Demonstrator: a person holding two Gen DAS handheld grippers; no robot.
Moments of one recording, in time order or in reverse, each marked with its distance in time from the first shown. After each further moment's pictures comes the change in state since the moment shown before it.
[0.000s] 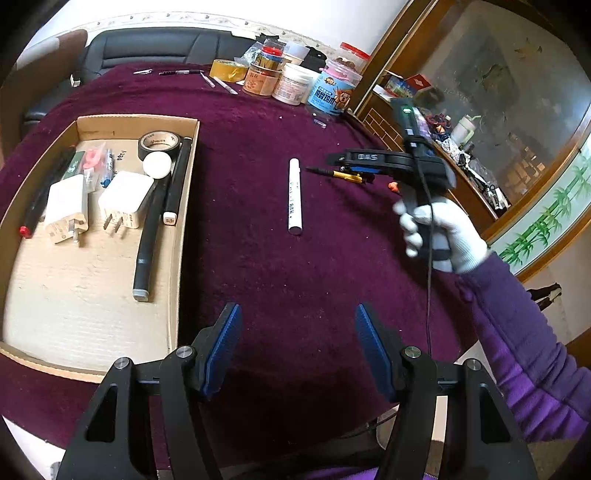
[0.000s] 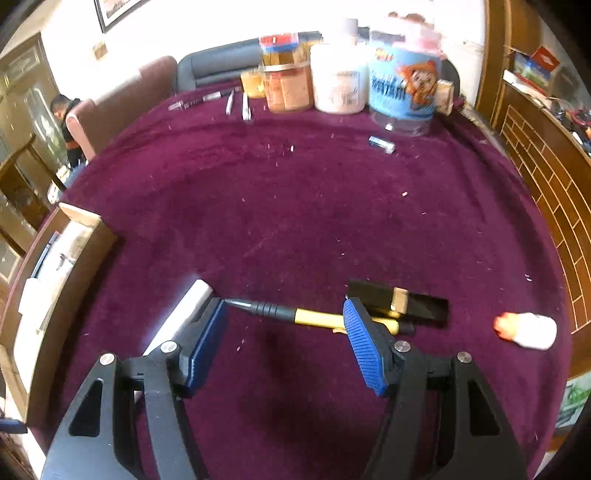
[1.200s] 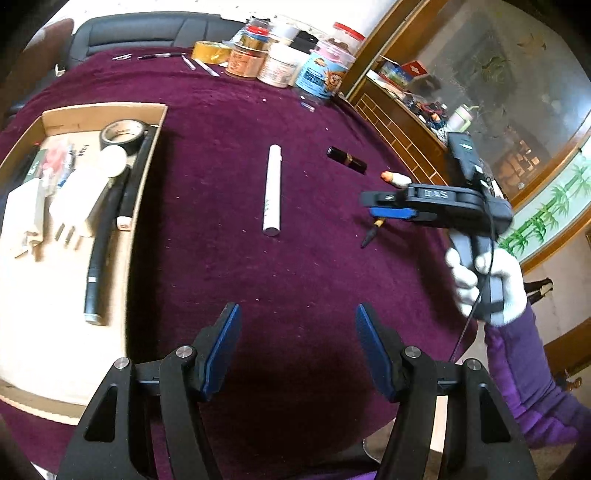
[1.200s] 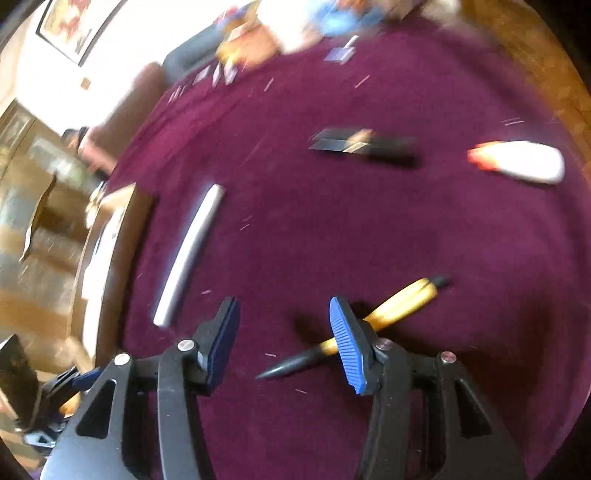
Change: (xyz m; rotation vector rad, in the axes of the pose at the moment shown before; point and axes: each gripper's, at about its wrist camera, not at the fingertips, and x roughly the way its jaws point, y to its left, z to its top) left arm 0.038 -0.012 0.016 0.003 0.068 -0.049; right arm 0.009 -0.032 -0.072 0.263 0.149 0.186
